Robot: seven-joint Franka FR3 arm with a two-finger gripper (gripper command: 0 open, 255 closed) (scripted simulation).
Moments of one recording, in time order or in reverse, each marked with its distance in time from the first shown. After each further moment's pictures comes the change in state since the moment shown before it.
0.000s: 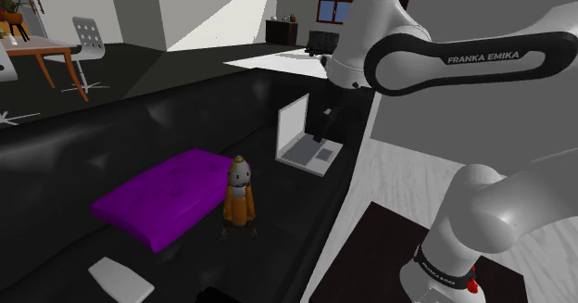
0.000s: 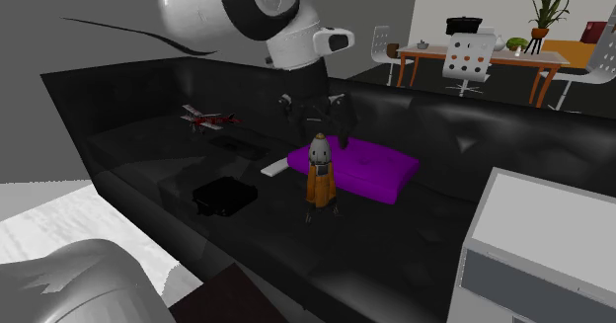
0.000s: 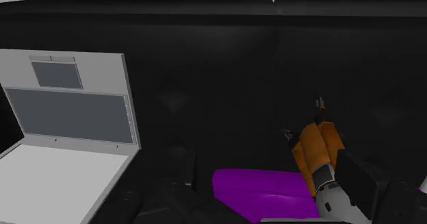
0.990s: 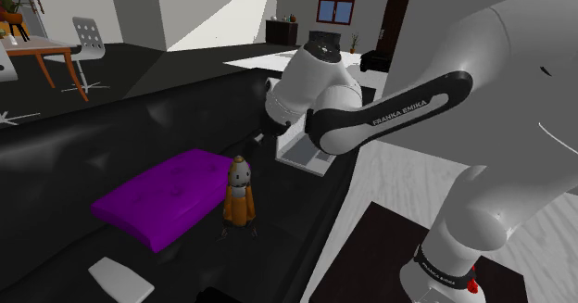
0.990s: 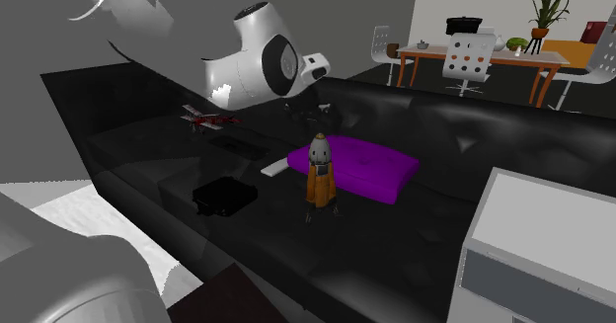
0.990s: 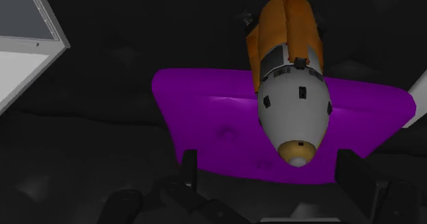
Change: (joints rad) arm -0.107 0.385 0.282 0.045 -0.167 0.638 0.354
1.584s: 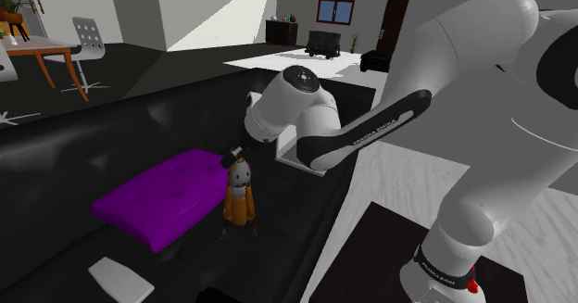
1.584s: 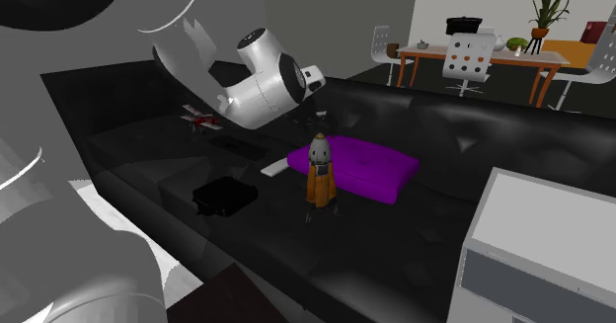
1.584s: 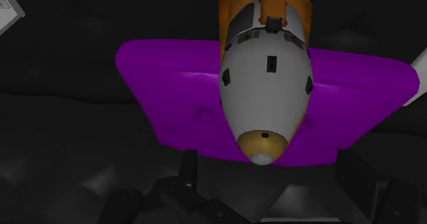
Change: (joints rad) arm -0.165 0.189 0.181 0.080 -0.330 0.157 0.319
